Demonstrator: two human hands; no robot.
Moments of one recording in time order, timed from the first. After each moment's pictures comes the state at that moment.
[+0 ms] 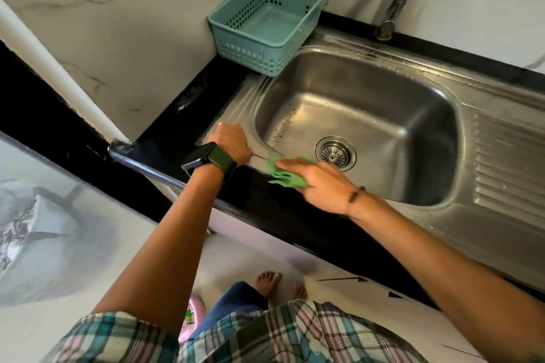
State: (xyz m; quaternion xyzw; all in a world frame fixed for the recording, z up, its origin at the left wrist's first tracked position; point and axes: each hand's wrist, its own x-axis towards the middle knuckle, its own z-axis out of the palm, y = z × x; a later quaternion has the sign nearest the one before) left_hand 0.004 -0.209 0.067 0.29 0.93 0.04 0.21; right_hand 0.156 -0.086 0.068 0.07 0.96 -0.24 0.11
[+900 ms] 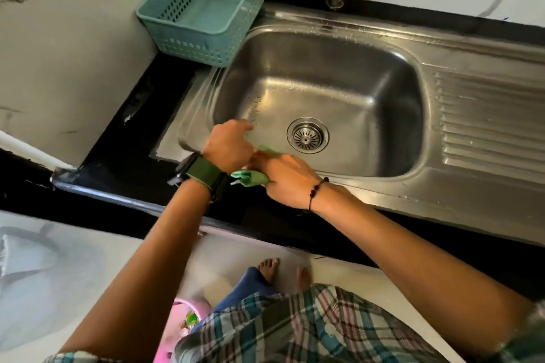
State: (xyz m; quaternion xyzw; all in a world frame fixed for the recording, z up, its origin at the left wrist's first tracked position) left_hand 0.053 -0.162 0.091 0.33 0.91 0.16 0.21; right_hand 0.153 -0.089 0.061 0.09 0.95 -0.28 0.08
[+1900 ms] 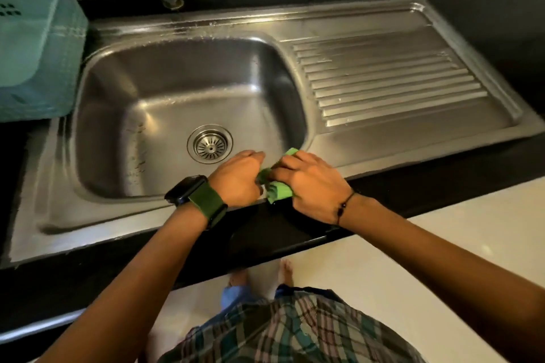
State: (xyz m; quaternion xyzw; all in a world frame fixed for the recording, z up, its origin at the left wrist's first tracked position) left_hand 0.148 -0.068 0.078 0.64 0.70 -0.01 0.32; right_hand 0.300 -0.026 0.061 0.30 0.95 -0.10 0.04
